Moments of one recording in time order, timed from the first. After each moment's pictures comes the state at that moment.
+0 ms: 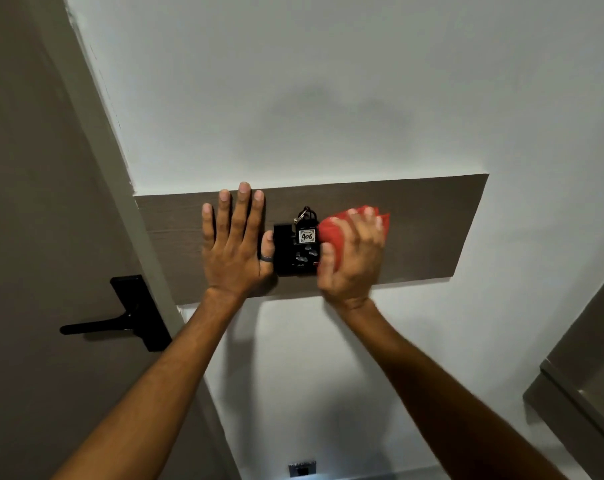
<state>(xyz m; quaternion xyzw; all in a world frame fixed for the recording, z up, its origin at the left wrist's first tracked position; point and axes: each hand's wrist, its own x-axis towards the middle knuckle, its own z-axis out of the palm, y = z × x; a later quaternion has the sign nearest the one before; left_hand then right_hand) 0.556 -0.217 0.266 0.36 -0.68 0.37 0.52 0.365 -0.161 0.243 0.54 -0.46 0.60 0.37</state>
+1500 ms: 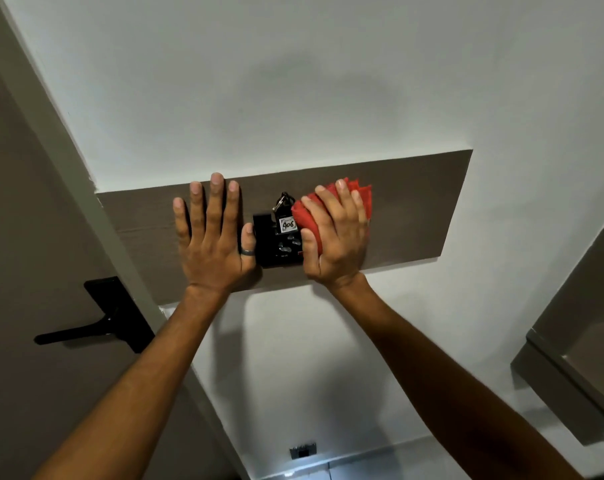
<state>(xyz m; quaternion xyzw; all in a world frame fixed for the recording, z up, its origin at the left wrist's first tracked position) 0.559 -0.225 0.261 0.36 -0.67 0.40 0.52 0.356 -0.168 0.254 0.57 -0.40 0.58 0.42</state>
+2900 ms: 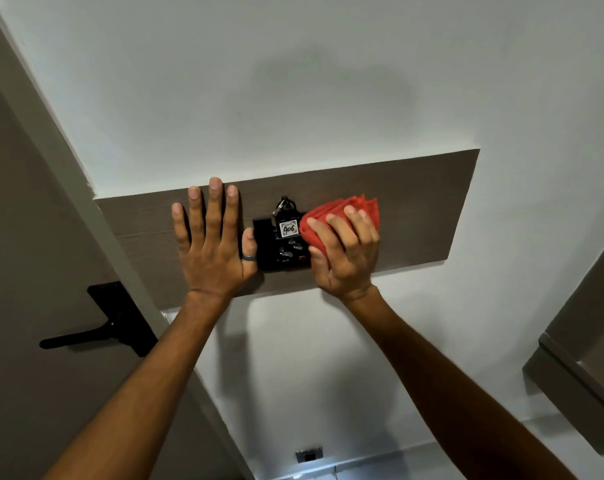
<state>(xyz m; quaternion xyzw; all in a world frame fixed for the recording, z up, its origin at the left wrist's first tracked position) 0.558 -0.226 0.258 0.36 -0.67 0.40 0.51 0.339 -0.171 0.231 0.55 -0.40 0.55 0.49</state>
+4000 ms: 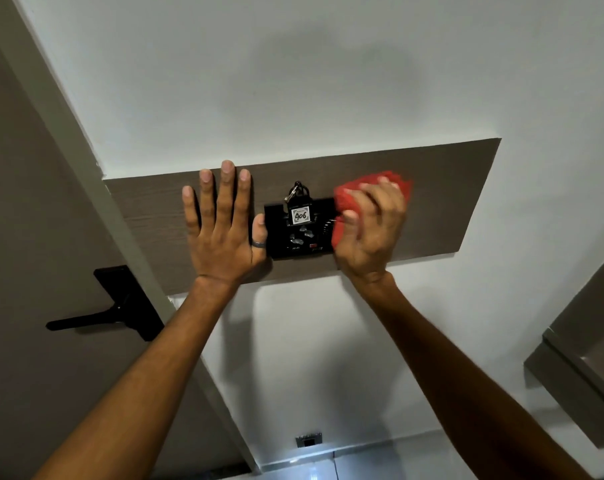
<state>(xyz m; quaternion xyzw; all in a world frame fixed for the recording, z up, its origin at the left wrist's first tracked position) 0.559 -0.227 0.258 0.36 -0.67 0.41 0.51 0.342 -0.166 0.249 0.50 -0.43 0.63 0.41</state>
